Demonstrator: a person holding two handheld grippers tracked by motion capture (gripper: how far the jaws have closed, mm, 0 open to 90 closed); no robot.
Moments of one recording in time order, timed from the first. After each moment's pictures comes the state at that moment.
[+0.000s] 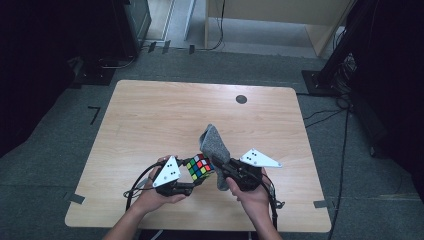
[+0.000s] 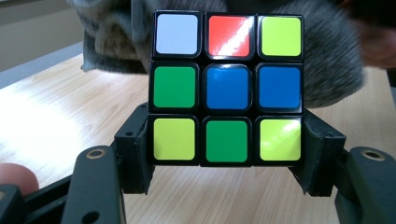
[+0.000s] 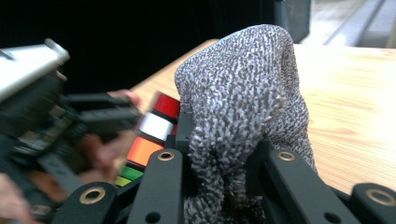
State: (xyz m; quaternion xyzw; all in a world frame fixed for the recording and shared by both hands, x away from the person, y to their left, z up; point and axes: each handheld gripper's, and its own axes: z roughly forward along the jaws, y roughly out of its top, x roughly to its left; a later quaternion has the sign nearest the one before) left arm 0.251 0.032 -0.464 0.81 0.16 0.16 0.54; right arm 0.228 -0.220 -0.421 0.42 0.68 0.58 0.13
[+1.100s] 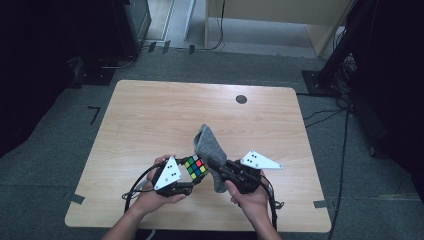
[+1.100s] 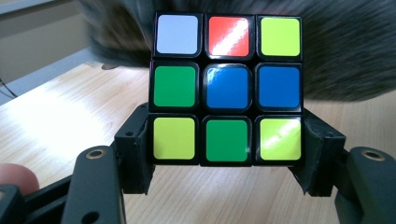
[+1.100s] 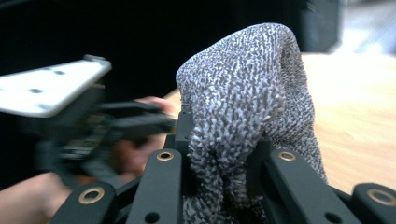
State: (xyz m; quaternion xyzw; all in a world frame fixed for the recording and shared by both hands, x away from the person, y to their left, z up) left arm 0.246 0.032 -0.458 0.81 0.17 0.19 0.53; right arm 0.221 -0.214 -0.415 0.38 0.68 0.62 0.10
